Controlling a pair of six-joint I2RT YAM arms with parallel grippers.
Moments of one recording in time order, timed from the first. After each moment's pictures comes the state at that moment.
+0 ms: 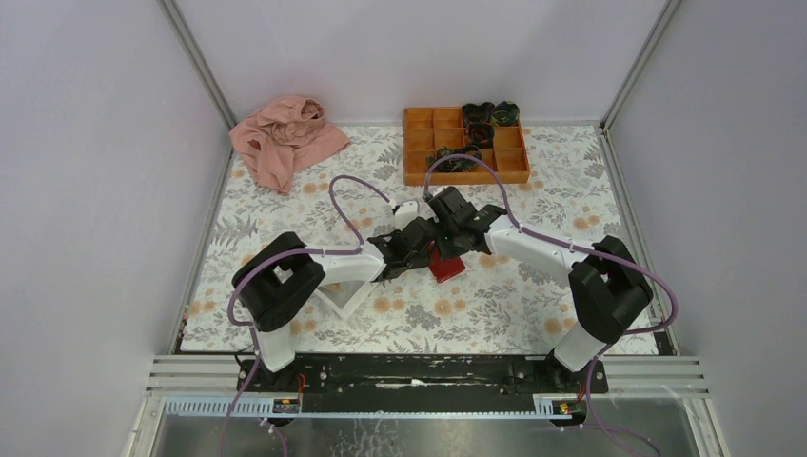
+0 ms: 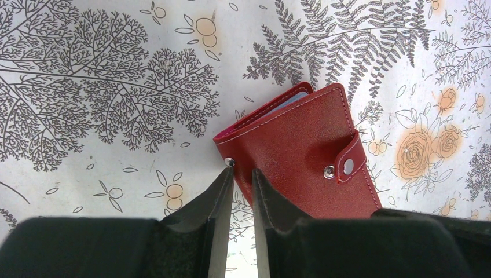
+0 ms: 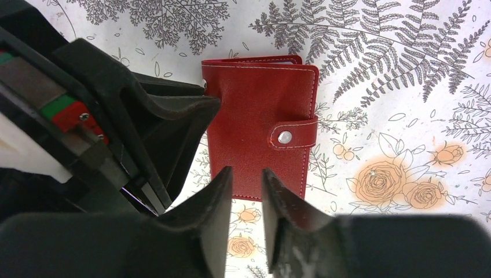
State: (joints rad) left arm -0.87 1.81 0.97 -0.01 -0.31 -0.87; right arm 0.74 1.64 1.11 -0.52 0.10 0.29
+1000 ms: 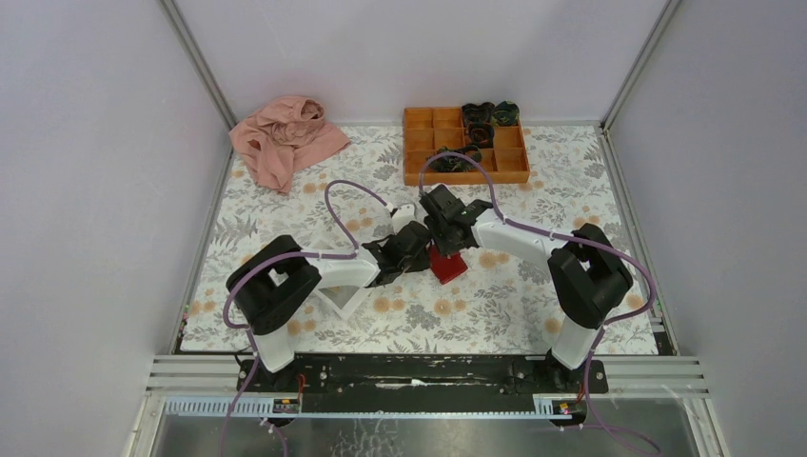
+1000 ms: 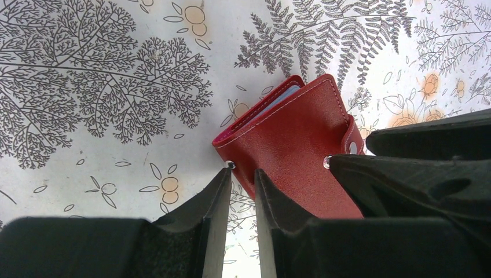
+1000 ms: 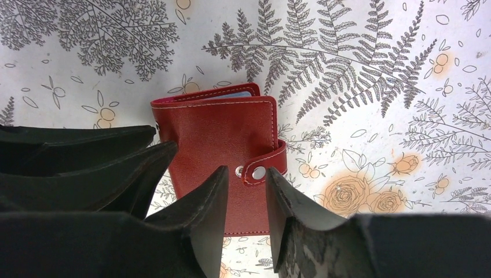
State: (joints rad) left arm -0.87 1.78 0.89 0.09 -0.27 -0.86; right arm 0.74 1.76 1.19 -0.55 0.23 0.25
